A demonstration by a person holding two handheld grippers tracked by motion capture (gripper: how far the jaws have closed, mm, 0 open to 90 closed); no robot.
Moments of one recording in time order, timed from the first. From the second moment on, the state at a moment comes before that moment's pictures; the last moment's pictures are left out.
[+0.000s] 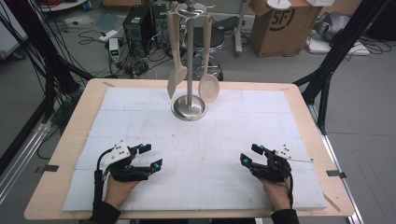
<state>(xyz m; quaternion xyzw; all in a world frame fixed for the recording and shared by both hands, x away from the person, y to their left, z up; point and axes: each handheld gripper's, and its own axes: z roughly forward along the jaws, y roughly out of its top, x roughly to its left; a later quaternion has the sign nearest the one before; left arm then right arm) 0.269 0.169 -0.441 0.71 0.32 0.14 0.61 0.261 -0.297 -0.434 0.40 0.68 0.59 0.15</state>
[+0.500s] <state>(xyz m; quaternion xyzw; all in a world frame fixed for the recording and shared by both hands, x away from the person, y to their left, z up) 0.277 0.166 -0.444 0.70 0.33 0.14 0.62 0.261 -0.309 -0.438 0.40 0.67 0.60 0.14</state>
